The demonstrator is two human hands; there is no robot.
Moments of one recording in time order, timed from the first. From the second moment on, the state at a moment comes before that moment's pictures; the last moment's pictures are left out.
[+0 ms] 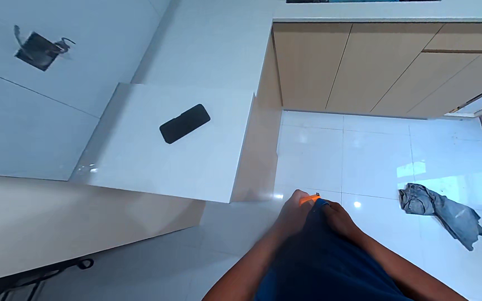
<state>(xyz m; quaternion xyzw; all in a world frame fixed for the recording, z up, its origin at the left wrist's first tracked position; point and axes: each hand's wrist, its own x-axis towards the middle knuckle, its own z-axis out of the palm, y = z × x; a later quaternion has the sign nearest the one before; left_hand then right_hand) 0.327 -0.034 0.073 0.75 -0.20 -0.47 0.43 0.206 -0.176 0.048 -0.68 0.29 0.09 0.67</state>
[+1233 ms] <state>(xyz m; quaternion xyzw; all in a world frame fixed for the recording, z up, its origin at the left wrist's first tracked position) 0.324 0.115 0.152 0.27 -0.07 -0.24 0.93 0.280 -0.192 0.225 -0.82 -0.22 -0.28 0.46</state>
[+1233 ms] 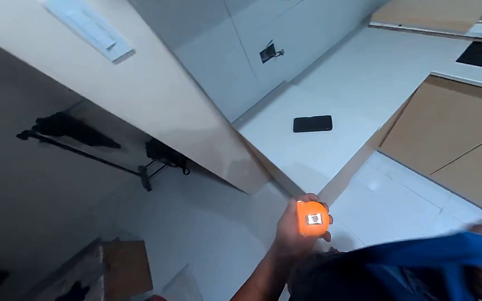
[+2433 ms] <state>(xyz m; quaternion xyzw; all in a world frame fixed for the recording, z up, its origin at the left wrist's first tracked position) 0.302 0.039 0.160 0.58 -0.02 -0.21 0.78 0.285 -0.118 0.140 -0.77 -0.16 -0.01 0.62</state>
